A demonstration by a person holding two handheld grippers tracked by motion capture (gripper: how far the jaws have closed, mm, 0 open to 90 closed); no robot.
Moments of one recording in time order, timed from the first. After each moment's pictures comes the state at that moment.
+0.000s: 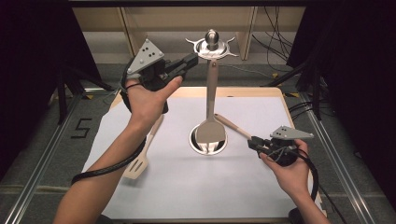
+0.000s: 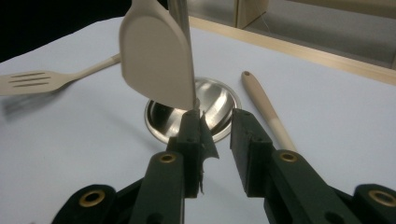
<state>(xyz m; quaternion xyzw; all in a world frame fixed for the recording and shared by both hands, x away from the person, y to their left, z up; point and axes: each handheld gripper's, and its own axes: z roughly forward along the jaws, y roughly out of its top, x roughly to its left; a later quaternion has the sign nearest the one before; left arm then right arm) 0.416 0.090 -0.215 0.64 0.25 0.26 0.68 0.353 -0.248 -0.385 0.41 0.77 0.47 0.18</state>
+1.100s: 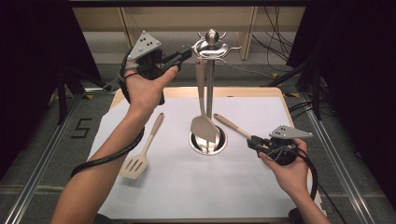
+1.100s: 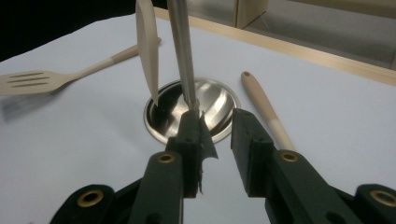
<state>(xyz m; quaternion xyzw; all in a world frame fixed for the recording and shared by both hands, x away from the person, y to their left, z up) 0.445 0.099 -0.213 0.64 0.28 0.27 0.66 0.354 -0.248 -0.384 0.41 0.77 0.46 0.18</state>
